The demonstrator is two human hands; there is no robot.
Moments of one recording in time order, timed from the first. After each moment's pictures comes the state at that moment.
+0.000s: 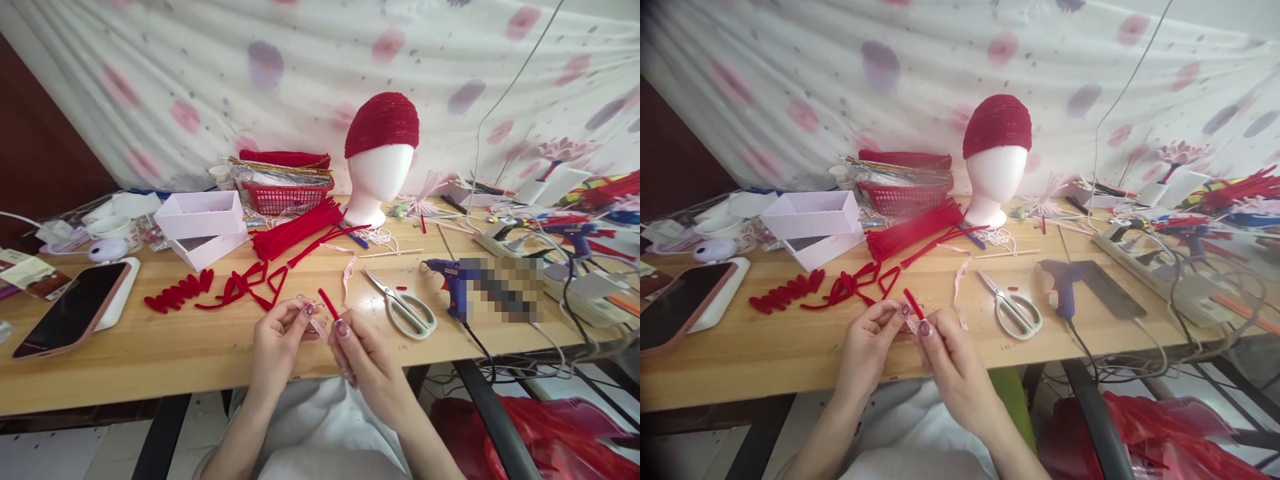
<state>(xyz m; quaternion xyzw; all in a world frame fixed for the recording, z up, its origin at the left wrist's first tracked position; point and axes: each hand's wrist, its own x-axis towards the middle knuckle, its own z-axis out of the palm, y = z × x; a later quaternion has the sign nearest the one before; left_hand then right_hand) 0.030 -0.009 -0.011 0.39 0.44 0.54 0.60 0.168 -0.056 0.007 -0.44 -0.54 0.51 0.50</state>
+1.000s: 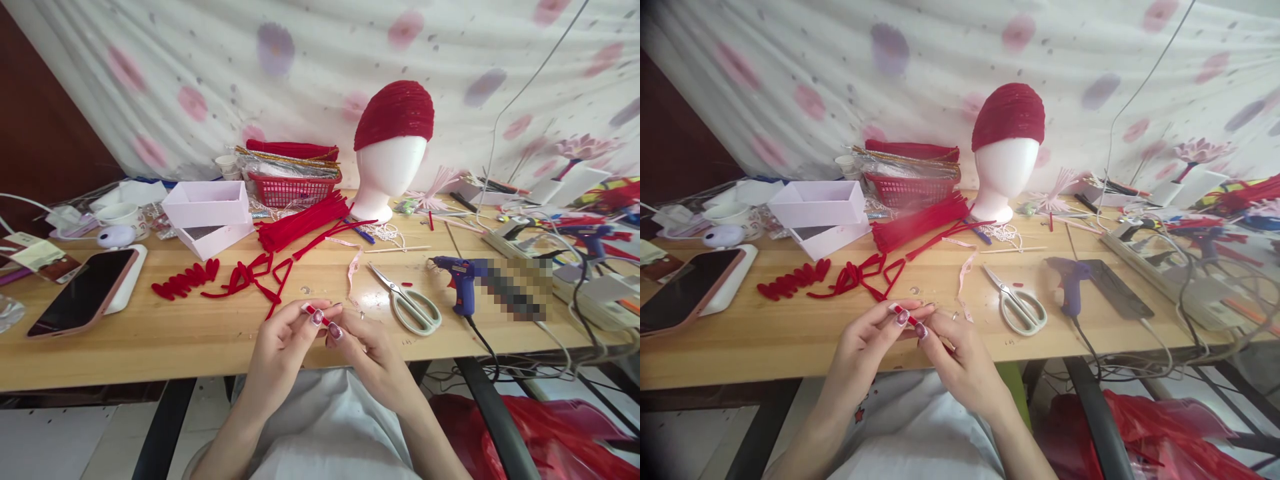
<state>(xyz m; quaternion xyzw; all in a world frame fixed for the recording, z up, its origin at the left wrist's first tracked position) 0.017 -0.034 0.013 0.48 0.40 0.49 0.61 0.174 -0.049 0.012 -0.43 -0.70 0.38 0.42</state>
